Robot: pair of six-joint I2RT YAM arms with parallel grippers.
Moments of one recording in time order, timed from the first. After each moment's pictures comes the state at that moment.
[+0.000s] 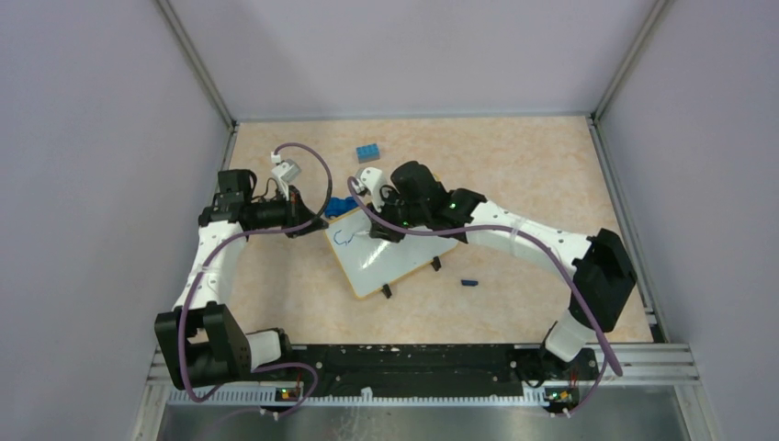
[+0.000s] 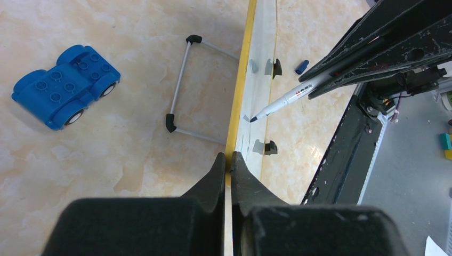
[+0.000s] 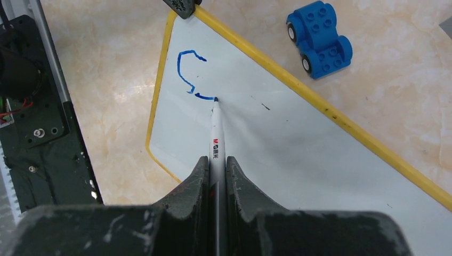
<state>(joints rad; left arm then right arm) 0.15 1.24 0.96 -0.67 1.09 0.36 0.92 1.64 1.38 -0.37 -0.26 -0.13</state>
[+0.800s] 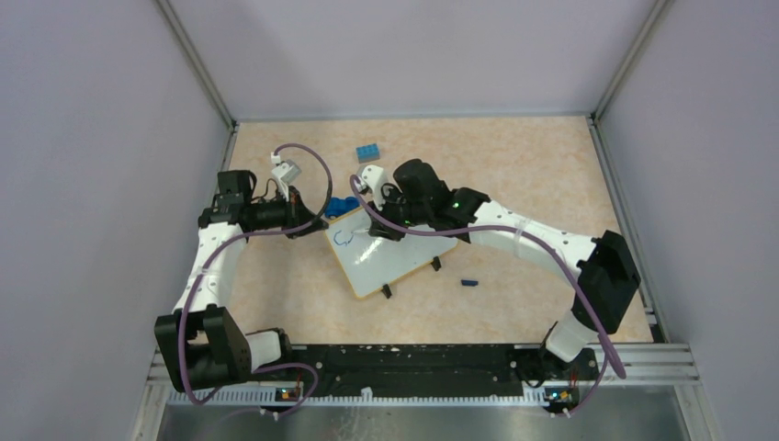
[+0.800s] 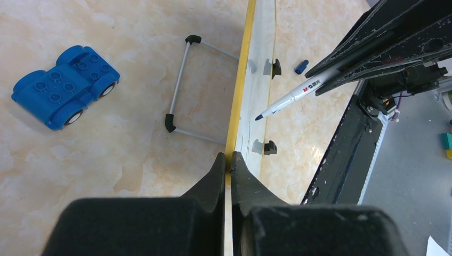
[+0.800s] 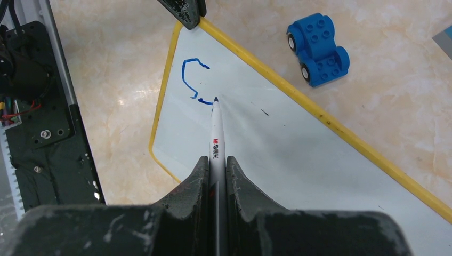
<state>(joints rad) 0.15 1.23 0.96 -0.67 1.10 0.36 0.92 1.62 1.38 -0.36 -0.28 -0.14</state>
